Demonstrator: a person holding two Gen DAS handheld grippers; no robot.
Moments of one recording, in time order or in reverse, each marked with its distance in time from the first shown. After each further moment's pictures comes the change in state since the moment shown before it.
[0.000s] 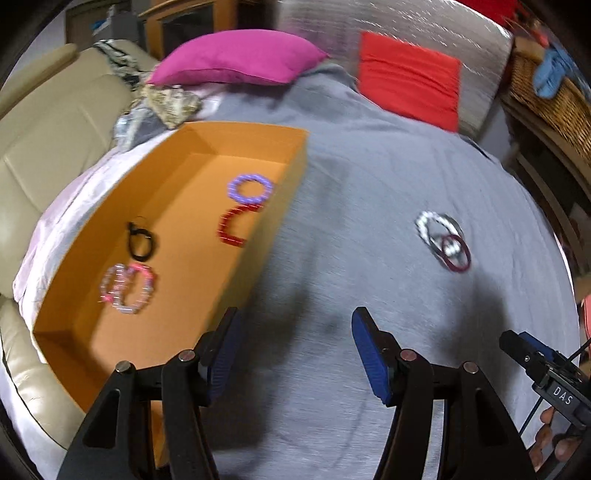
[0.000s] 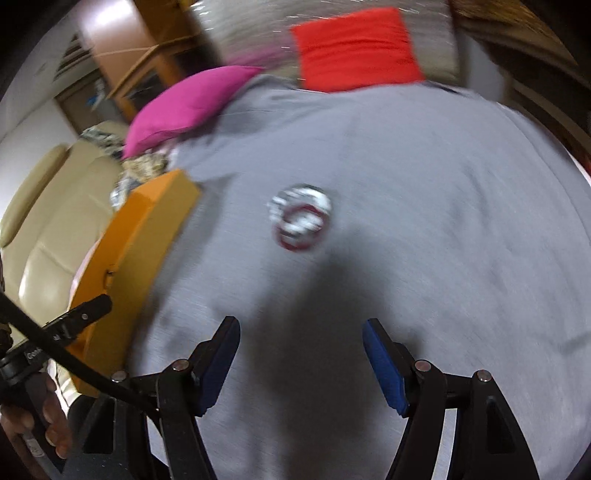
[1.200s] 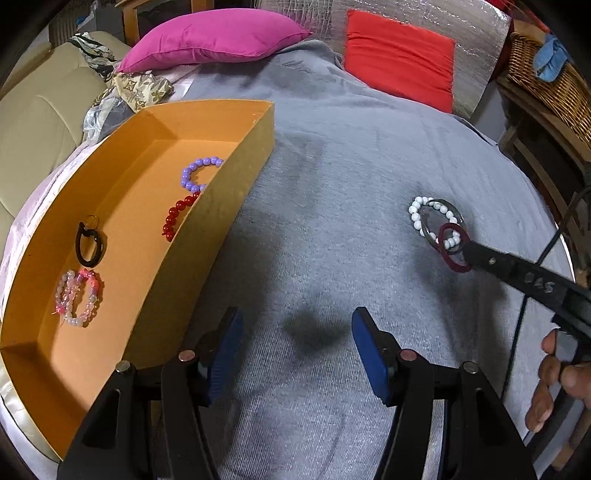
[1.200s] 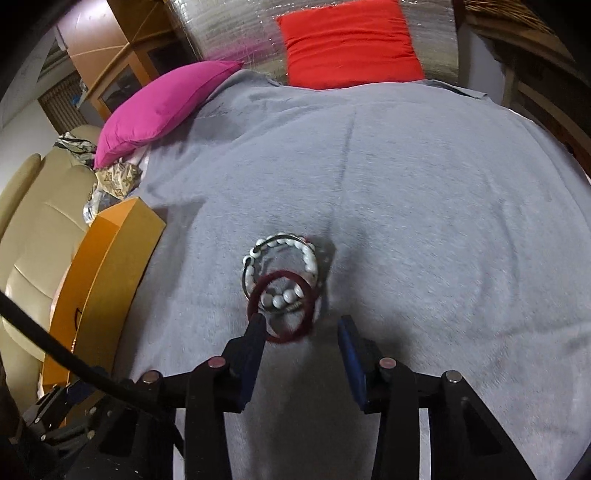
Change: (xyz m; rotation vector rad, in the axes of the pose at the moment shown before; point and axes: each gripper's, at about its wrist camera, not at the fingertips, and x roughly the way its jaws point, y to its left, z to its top) left arm 0.043 -0.023 0.010 0.012 0.060 -0.033; right arm 0.069 0.018 0.077 -0.040 0.035 -0.053
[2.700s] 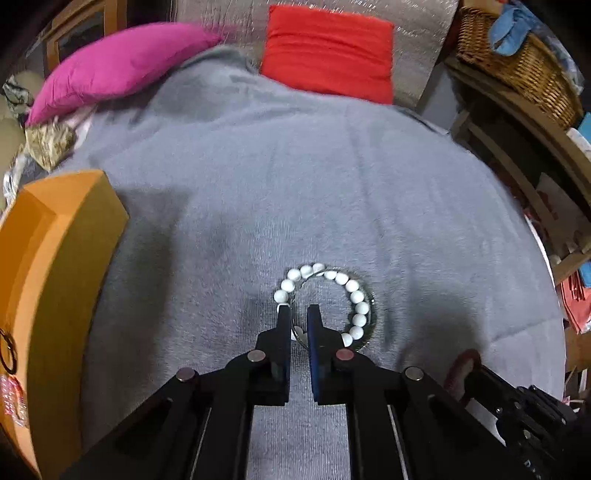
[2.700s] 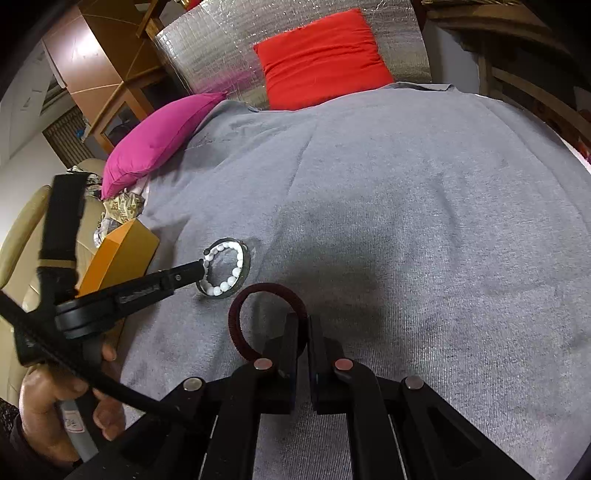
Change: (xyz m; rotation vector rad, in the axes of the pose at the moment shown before) left arm 0.047 -0.096 0.067 0.148 -0.030 -0.157; right arm -0.038 -0.064 -0.036 0.093 -0.106 0.074
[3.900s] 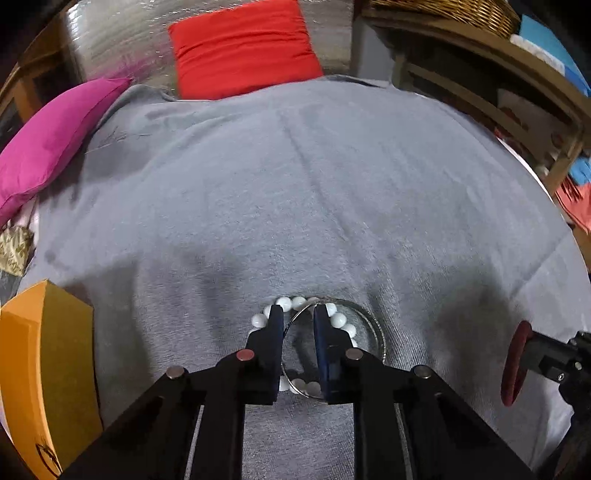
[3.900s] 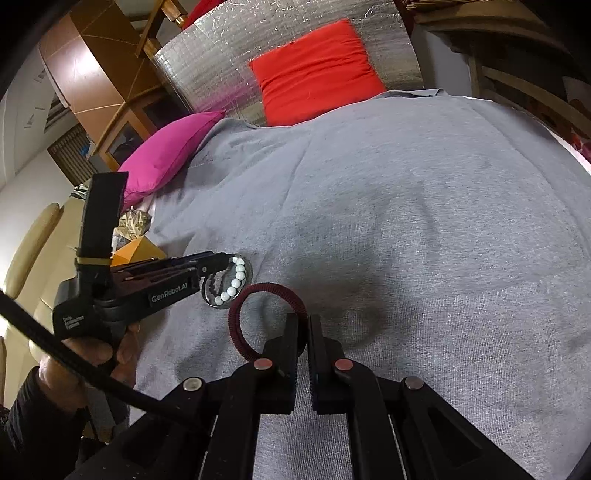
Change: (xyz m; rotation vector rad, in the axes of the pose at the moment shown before) left arm 0.036 -0.034 0.025 0.368 0.055 -0.019; right arm -0.021 -0.019 -0.004 0.038 -0.049 0.039
